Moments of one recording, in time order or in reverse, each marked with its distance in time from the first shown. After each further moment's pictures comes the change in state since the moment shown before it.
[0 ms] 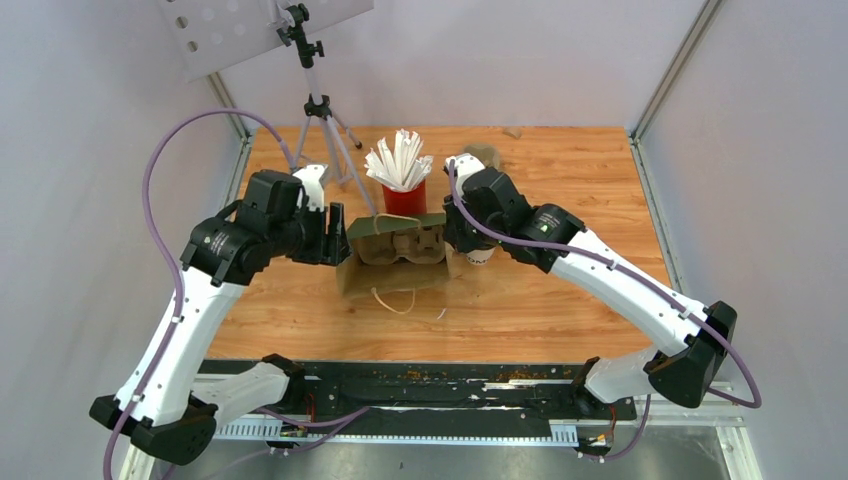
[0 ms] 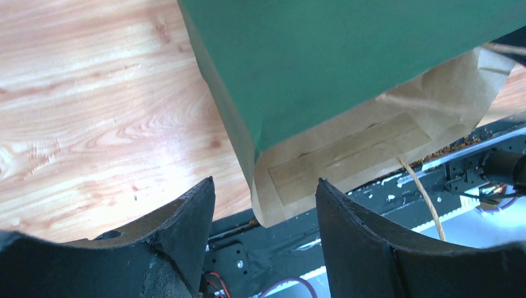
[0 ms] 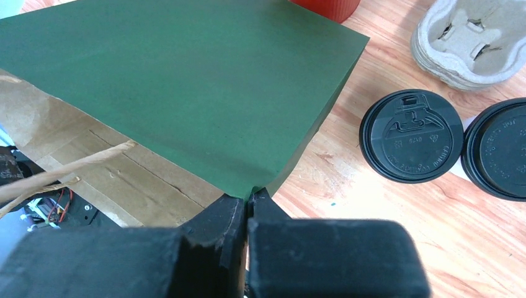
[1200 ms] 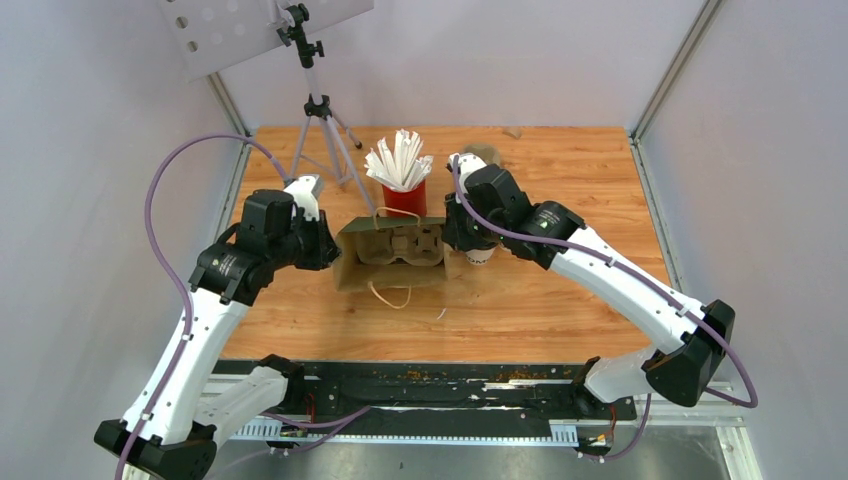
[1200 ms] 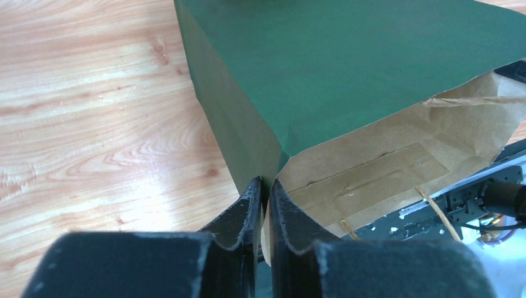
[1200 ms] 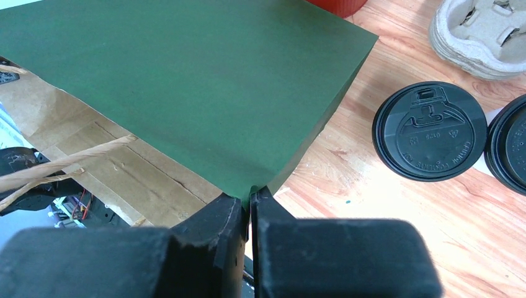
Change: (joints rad) left arm 0.092 -0.138 -0.273 0.229 0.063 -0.008; right arm -0.037 0.011 -0.004 0.003 -0.065 0.055
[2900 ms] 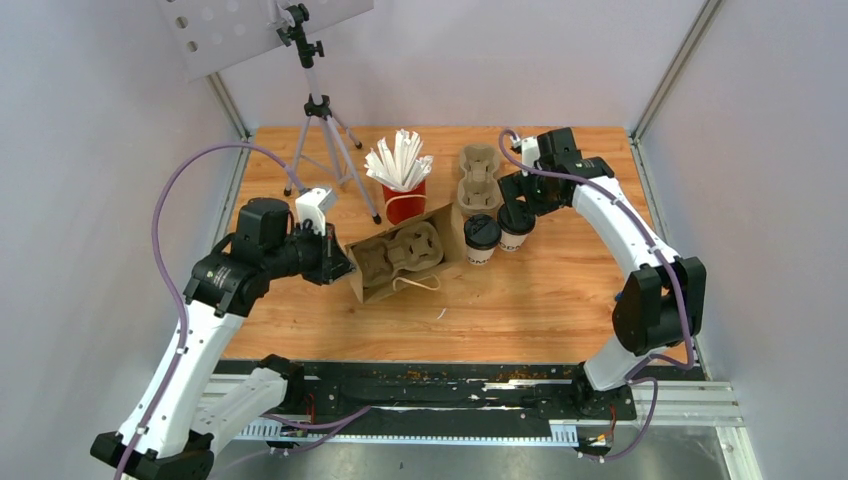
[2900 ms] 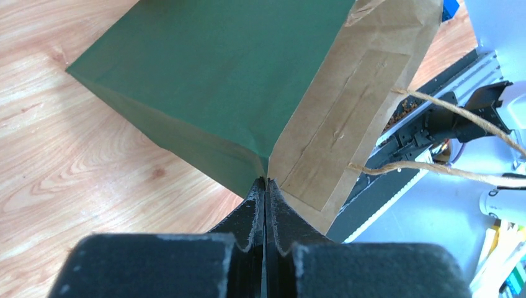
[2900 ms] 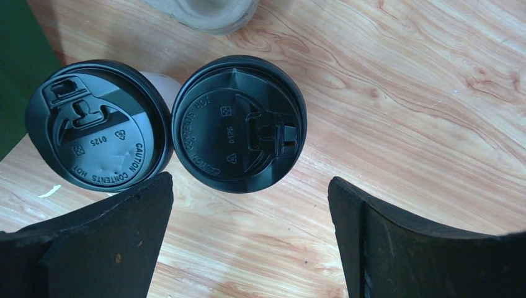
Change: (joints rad) left arm -0.007 -0.047 -0.022 -0.013 0.266 0.072; right arm -0.566 0.239 0.042 -0.121 -0.124 -0.523
